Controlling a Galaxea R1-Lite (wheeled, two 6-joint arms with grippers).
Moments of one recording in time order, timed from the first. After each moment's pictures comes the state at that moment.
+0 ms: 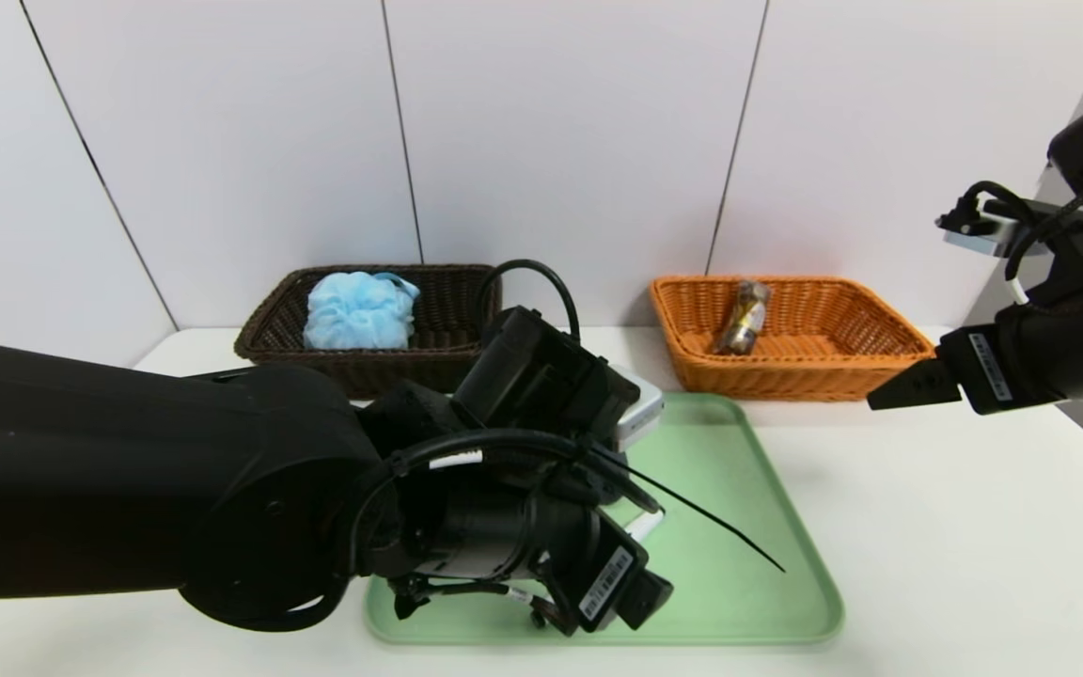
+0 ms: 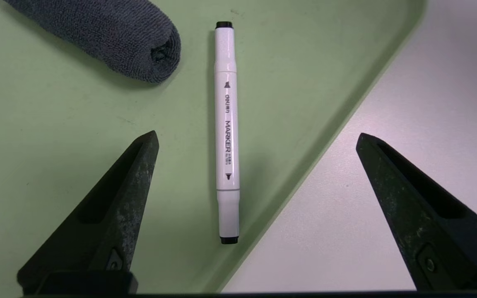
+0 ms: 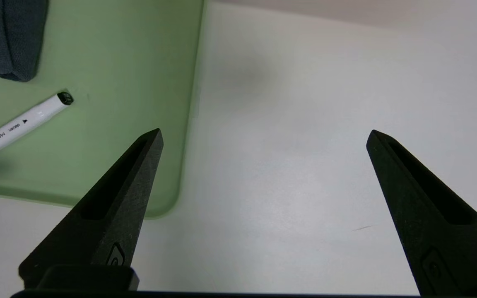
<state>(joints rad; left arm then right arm) -0.95 1.82 -1.21 0.12 0.00 -0.05 0.20 1.54 -1.40 0.78 -0.05 0.02</state>
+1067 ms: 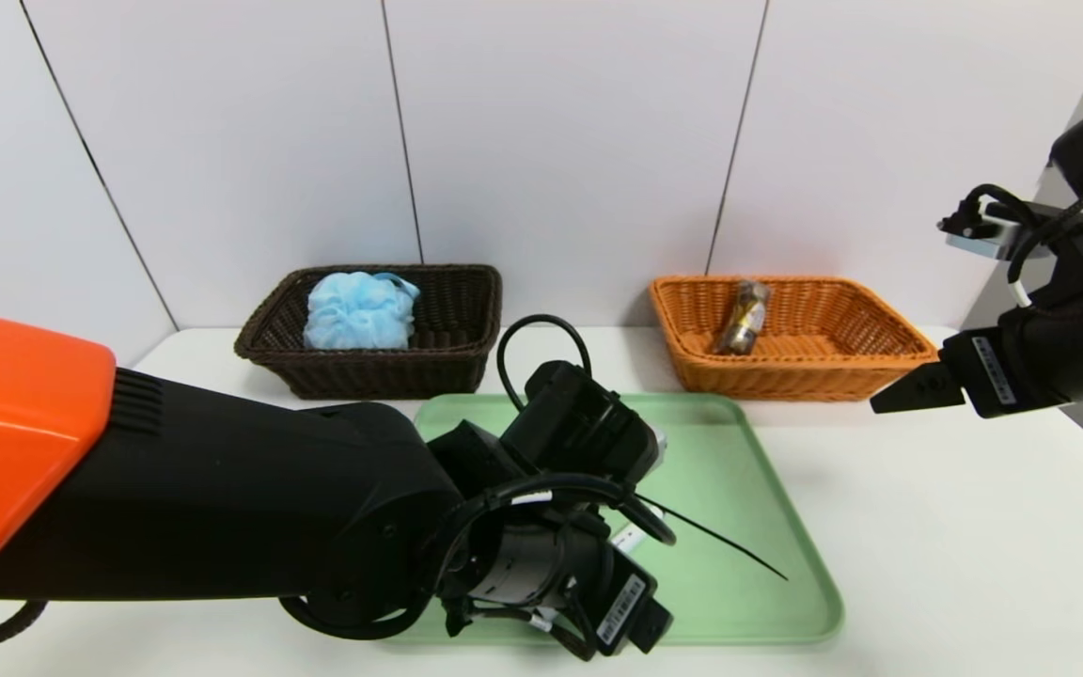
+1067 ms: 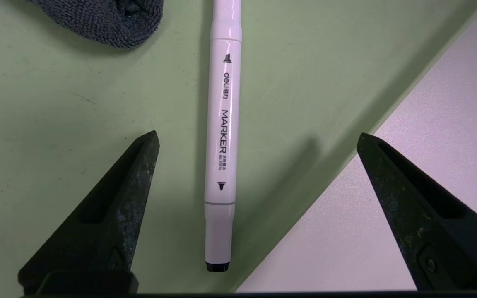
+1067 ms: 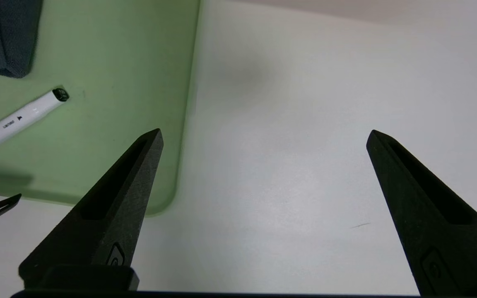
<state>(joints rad) -0.95 1.92 -1.21 0.12 0.01 -0.13 0.20 1.54 -1.40 0.78 -0.05 0.01</state>
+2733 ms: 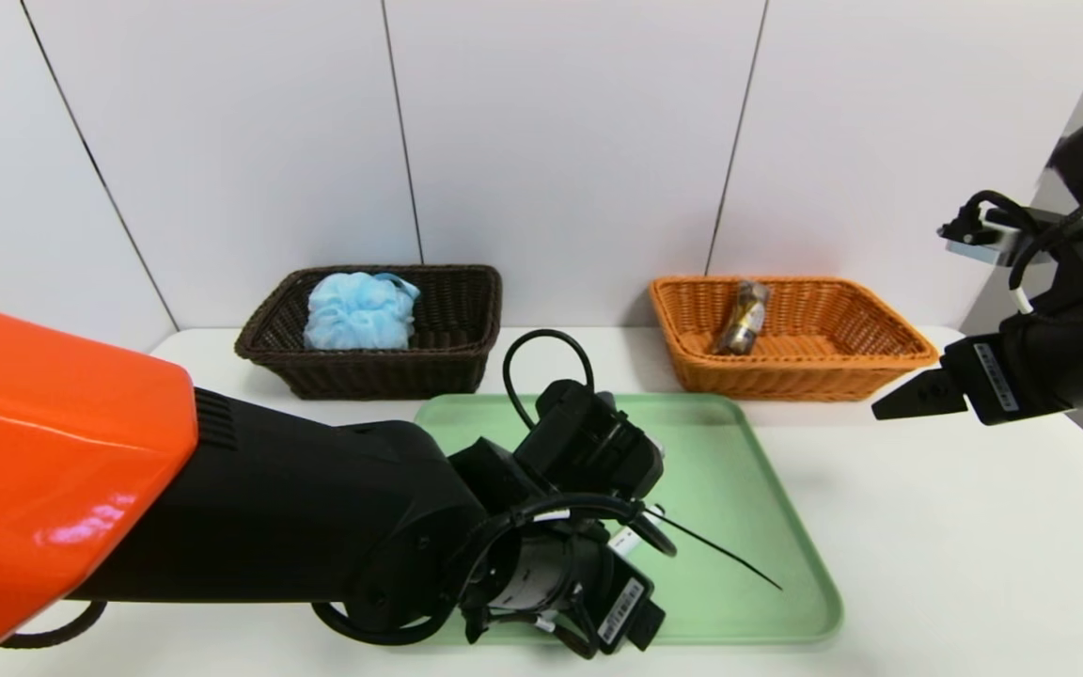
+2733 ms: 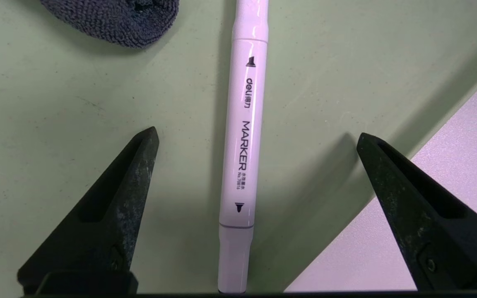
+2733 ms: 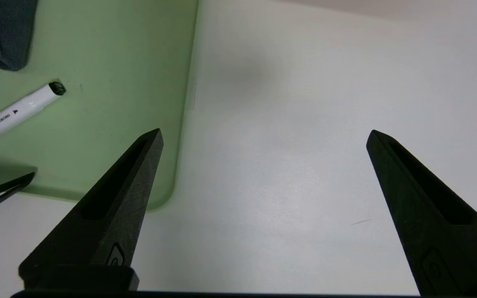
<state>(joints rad) -0.95 1.97 -1.20 0.09 0.05 -0.13 0.20 1.53 -1.38 0.78 -0.05 0.01</state>
